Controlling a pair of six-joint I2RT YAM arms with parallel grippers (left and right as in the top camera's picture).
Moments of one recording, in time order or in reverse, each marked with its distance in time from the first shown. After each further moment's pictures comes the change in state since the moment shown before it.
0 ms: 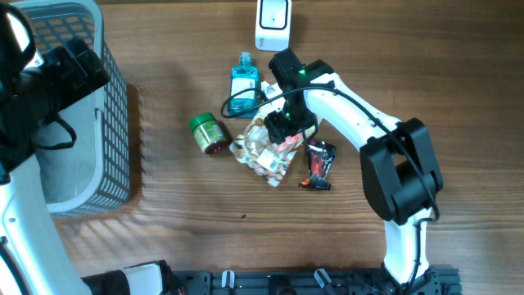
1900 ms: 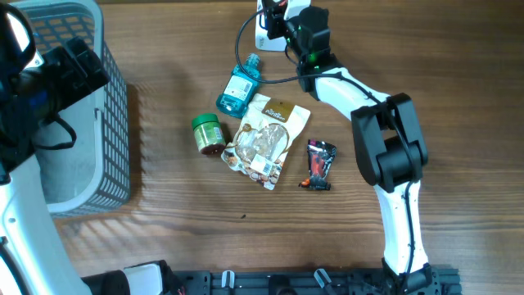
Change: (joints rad) left arm 0.000 0.000 0.000 0.000 0.000 0.000; right arm -0.145 0.242 0.057 1.639 0.174 0.260
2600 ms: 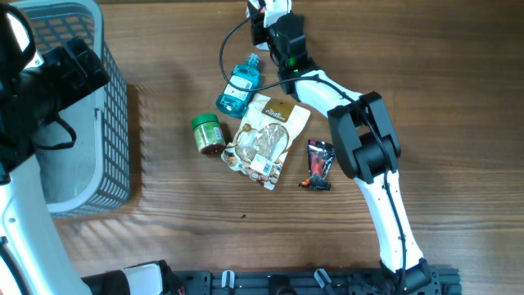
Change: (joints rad) left arm 0.000 0.000 0.000 0.000 0.000 0.000; right arm 0.060 0.183 0.191 -0.013 0.113 -0.161
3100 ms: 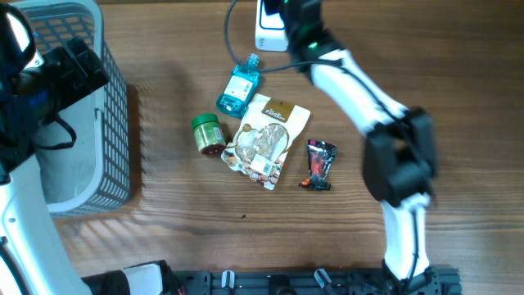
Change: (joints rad) left arm 0.000 0.000 0.000 0.000 0.000 0.000; right arm -0.011 -0.407 0.008 -0.409 0.199 -0.099
